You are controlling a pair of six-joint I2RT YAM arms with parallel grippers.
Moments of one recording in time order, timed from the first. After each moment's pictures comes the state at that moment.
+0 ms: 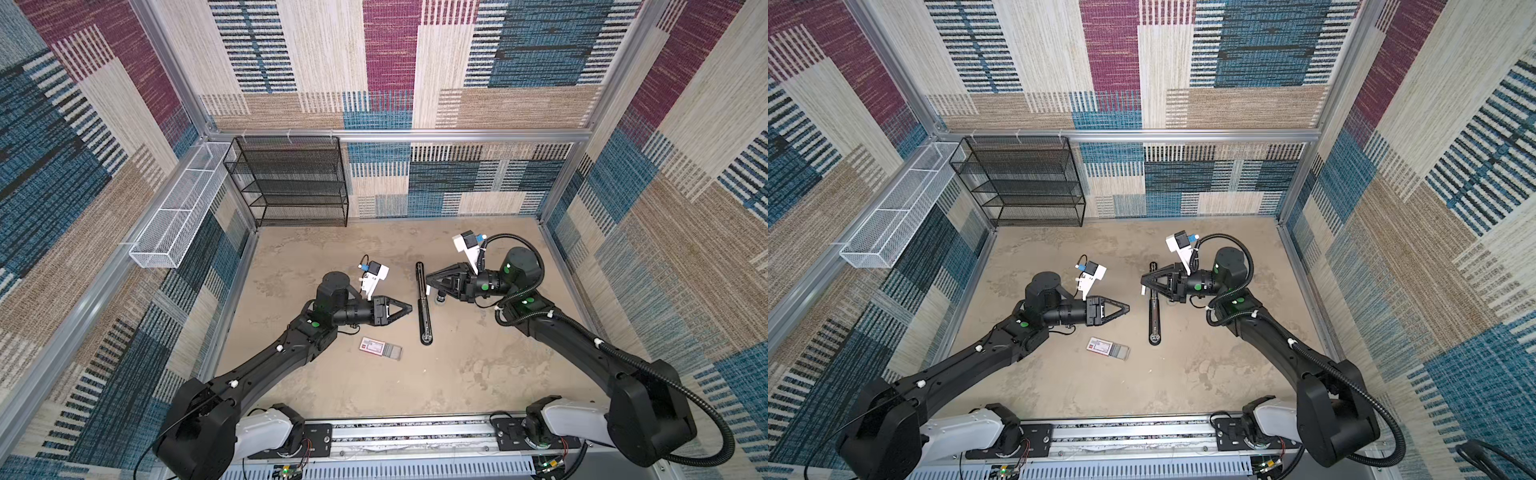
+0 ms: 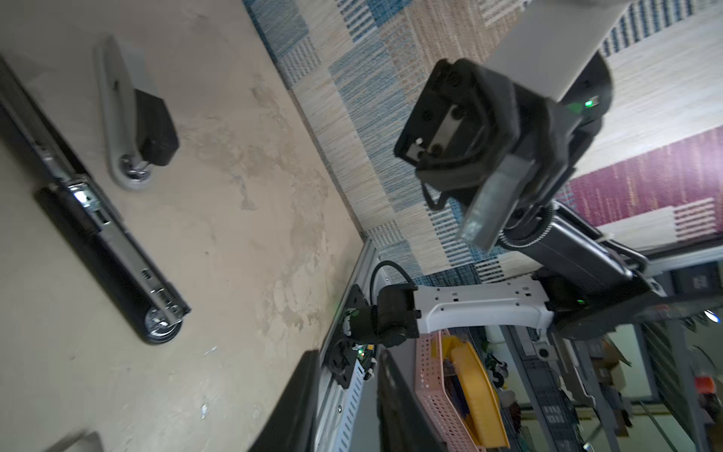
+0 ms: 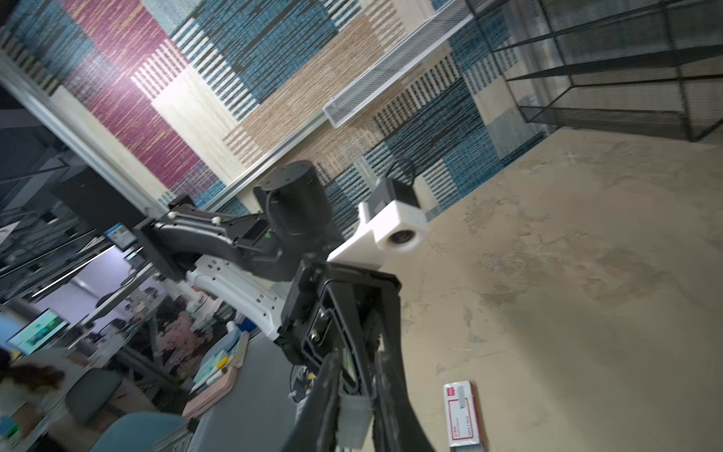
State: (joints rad) left arm -0.56 1.20 0.71 0.13 0.77 -0.74; right arm 0.36 1.29 0.85 0.42 -1.06 0.59
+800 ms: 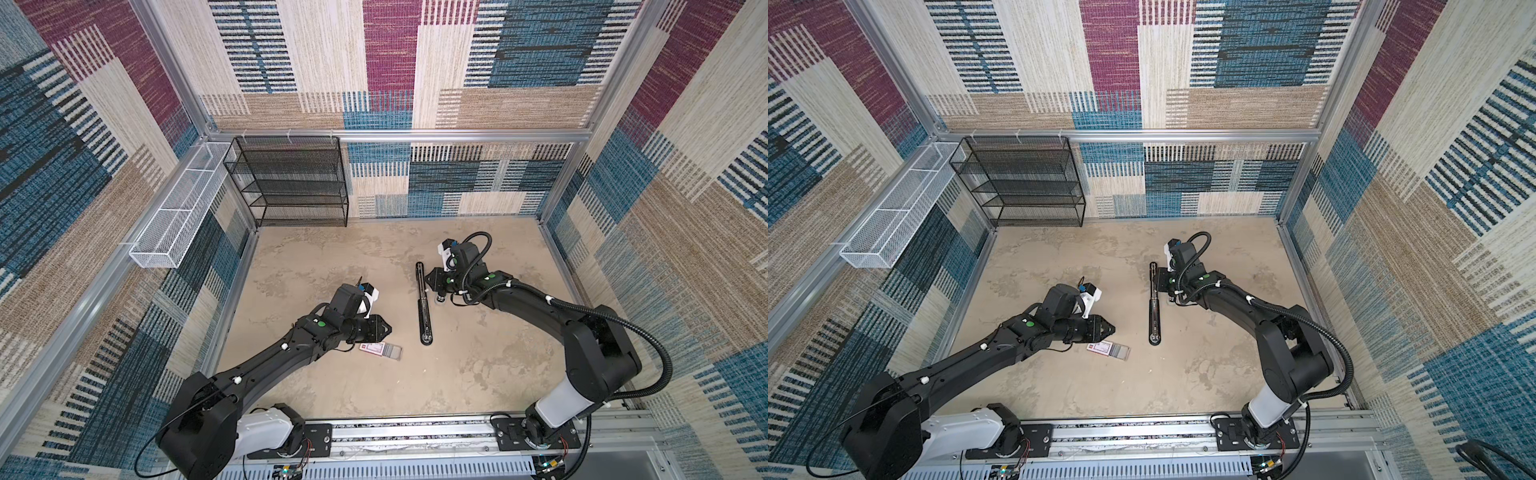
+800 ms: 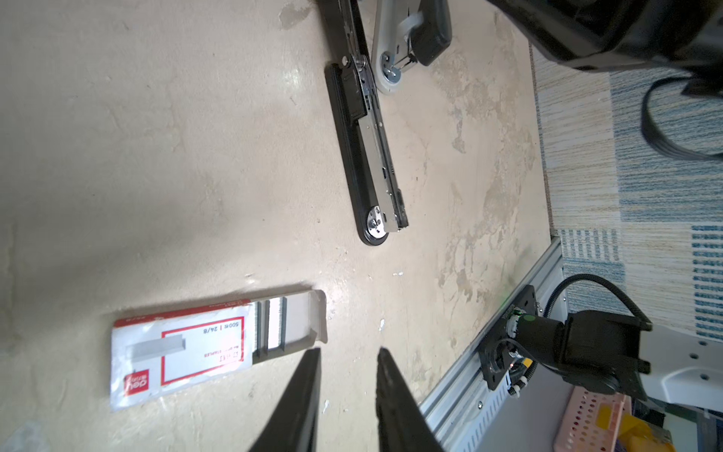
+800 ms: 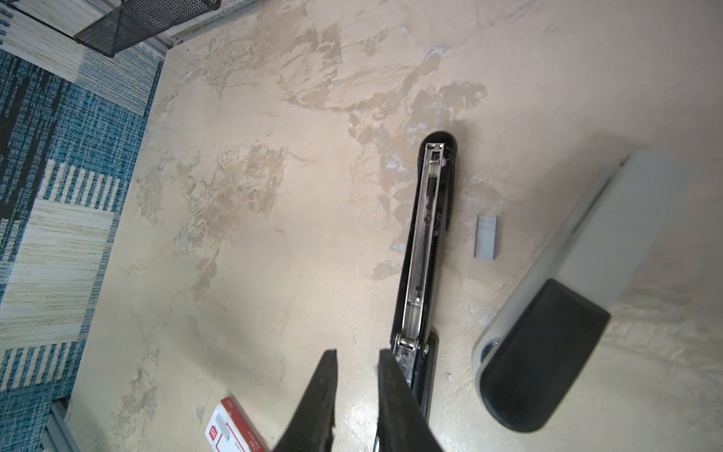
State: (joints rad) left arm -0.61 1.24 0.74 -0.34 0.36 -0.59; right arm 0.48 1.62 1.07 -0.20 -0.20 0.51
